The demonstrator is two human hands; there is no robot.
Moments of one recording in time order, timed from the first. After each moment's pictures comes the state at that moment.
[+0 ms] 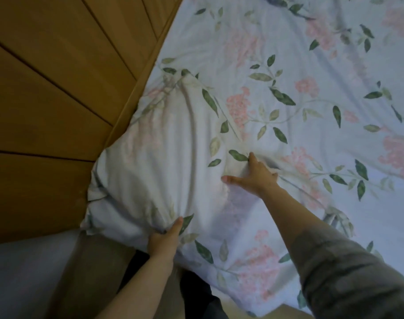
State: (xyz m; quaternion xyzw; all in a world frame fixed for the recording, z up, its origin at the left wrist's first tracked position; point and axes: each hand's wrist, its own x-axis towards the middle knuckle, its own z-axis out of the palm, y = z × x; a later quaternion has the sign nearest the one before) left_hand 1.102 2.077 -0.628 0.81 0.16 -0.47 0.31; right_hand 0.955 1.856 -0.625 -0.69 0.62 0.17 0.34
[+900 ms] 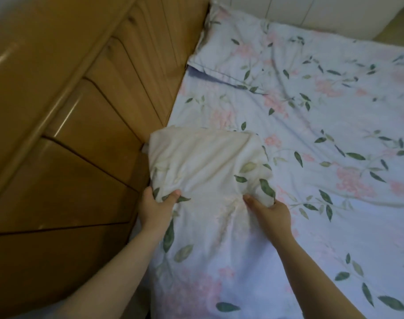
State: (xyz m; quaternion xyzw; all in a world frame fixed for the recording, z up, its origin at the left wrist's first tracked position) left_hand 1.218 1.966 -0.418 0.81 -0.20 -0.36 0.42; right_hand 0.972 1.903 -0.428 -0.46 0.74 -0.22 0.43
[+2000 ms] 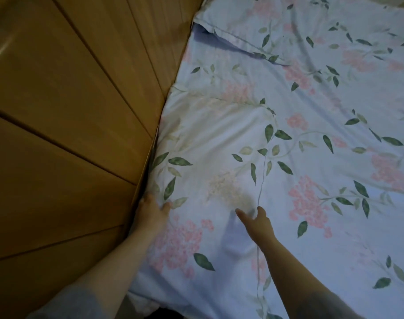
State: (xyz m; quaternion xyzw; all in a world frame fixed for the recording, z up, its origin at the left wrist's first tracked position) left_hand 1.291 1.957 -0.596 0.85 -0.32 -0.40 0.15; right_hand 1.037 1.908 -0.598 -0.43 0.77 -0.03 0.47
